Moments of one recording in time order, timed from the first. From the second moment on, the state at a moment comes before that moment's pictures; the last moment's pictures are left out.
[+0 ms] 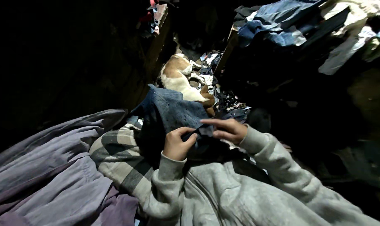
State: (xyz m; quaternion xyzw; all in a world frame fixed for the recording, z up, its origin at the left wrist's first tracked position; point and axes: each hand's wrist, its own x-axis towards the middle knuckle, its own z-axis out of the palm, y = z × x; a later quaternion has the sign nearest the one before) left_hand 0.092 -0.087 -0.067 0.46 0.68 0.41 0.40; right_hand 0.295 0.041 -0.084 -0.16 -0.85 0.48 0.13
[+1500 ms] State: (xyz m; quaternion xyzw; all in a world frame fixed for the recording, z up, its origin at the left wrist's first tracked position) left_hand 0.087 -0.095 -0.073 0.36 0.61 0.50 0.50; right_hand 0.294 0.050 -0.080 -0.17 -0.85 0.47 0.16
